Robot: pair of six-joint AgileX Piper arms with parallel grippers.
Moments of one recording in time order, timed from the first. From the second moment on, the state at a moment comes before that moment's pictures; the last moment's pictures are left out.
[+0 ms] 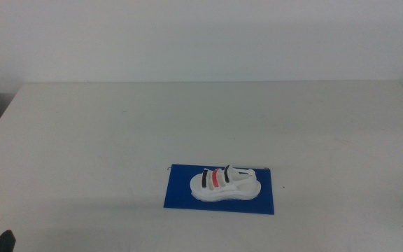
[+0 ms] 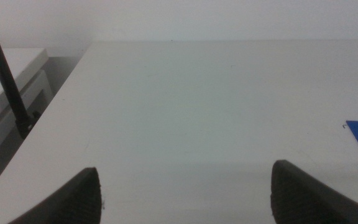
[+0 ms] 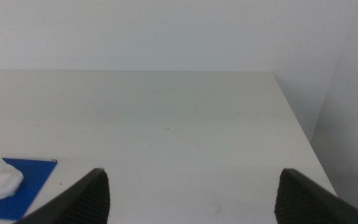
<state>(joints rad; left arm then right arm) 0.04 -0.01 0.03 -0.09 0.27 0.08 0.08 0.09 -0.25 -0.18 0.48 0.22</state>
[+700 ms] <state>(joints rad) 0.04 -0.01 0.03 -0.09 0.27 0.08 0.08 -0.01 0.03 -0.19 0.28 0.22</state>
